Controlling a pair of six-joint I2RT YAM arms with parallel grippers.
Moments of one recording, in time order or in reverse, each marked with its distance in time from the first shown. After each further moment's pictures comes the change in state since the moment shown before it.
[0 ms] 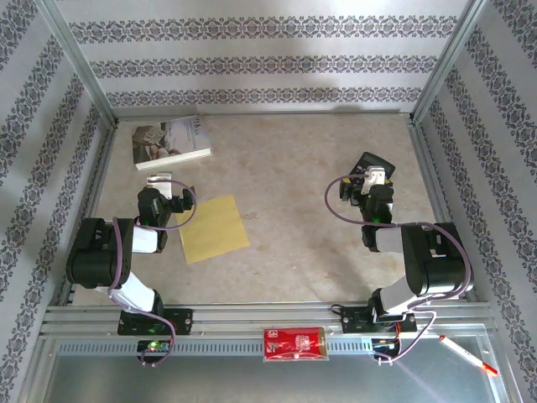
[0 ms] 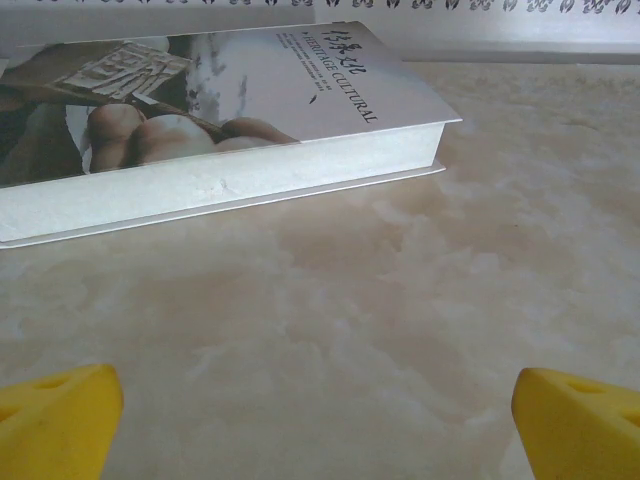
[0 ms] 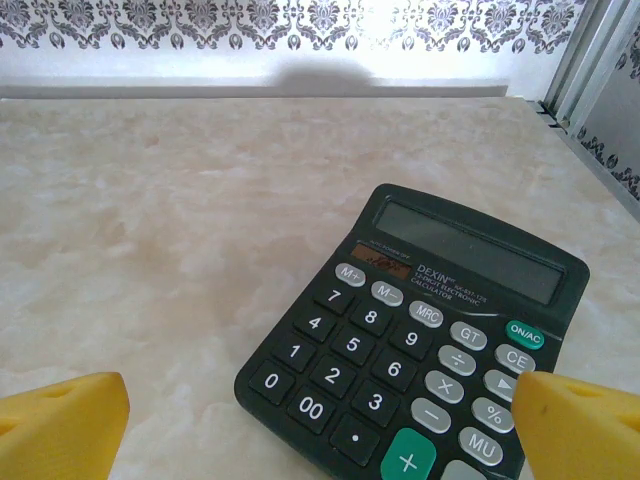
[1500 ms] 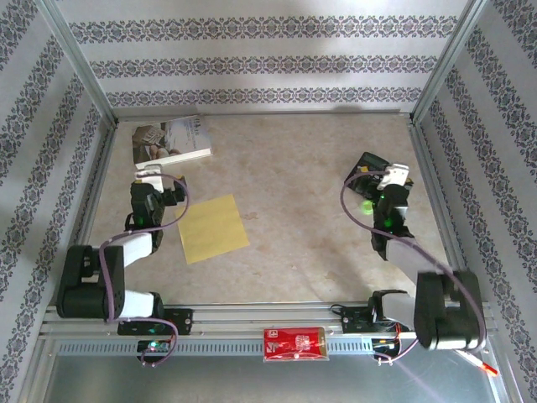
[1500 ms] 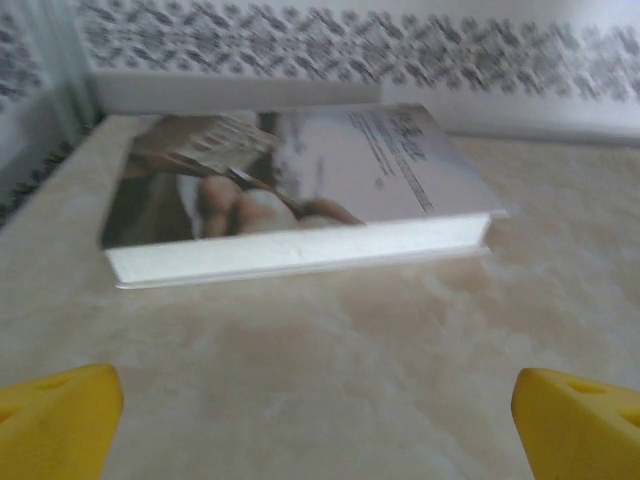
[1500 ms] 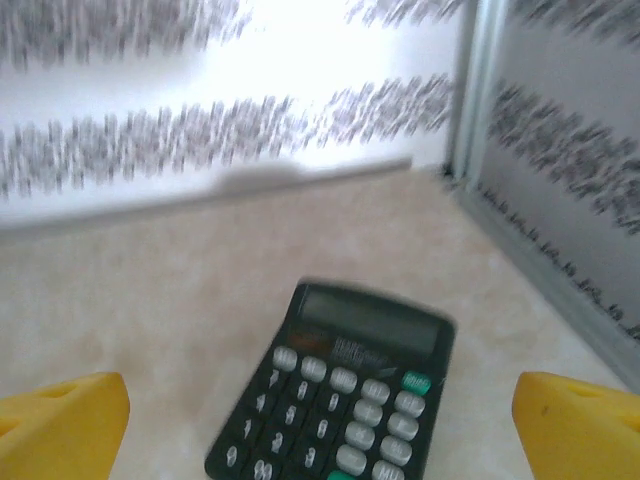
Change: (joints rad) left arm 0.000 -0.254 0.053 -0.255 -0.160 -0.074; right arm -0.049 -0.390 0.002 -0.246 0.115 0.133
